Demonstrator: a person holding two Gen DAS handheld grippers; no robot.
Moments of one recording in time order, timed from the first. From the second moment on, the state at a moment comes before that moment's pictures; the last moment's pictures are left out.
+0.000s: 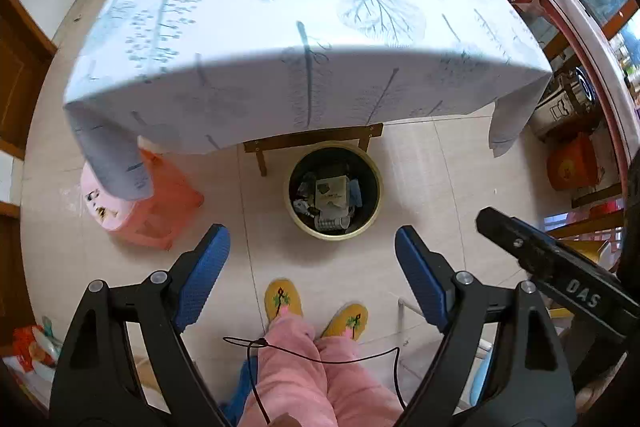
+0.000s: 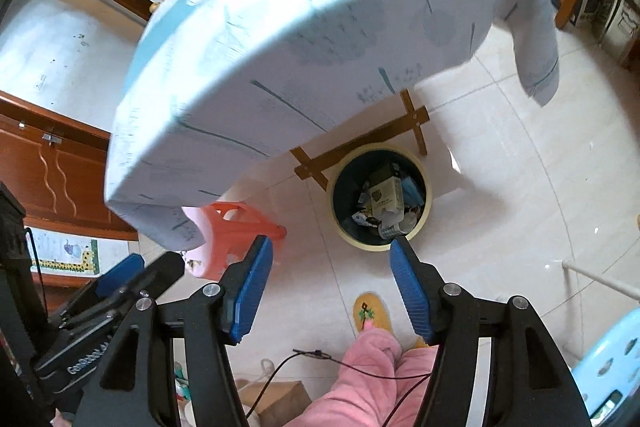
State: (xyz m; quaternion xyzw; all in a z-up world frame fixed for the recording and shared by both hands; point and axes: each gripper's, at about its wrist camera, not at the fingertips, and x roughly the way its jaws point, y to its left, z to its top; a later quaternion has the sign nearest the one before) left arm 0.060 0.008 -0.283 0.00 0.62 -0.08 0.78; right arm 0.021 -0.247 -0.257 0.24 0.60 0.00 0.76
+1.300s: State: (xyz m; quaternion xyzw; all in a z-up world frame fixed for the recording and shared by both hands) left arm 0.049 0.006 -0.037 0.02 0.48 -0.05 0.88; right arm 0.003 -0.200 0.052 0.12 0.44 0.00 0.89
